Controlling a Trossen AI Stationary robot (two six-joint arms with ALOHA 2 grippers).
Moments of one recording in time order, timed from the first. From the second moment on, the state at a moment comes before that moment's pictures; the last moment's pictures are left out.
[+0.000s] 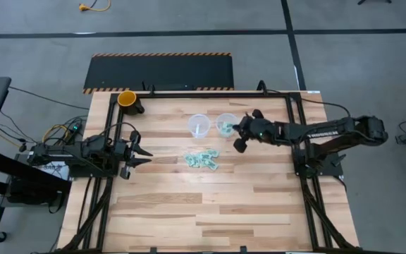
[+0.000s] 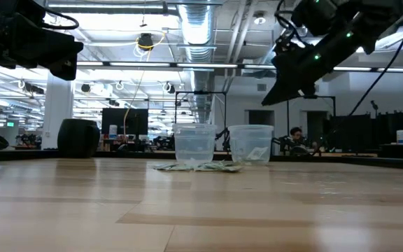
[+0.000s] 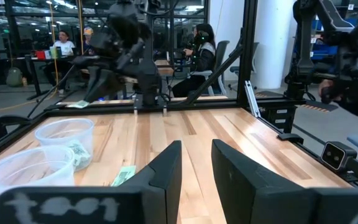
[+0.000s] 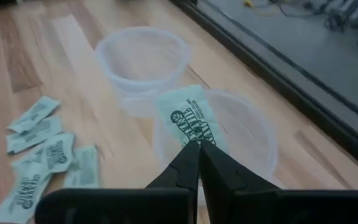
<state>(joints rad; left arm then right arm) -0.01 0.01 0.01 0.06 0.14 0.00 -0.15 1.23 0.59 0.03 0.35 0.13</state>
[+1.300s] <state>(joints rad) -0.01 0.01 0.01 0.06 0.14 0.00 -0.04 1.26 0.59 0.15 0.31 0.10</state>
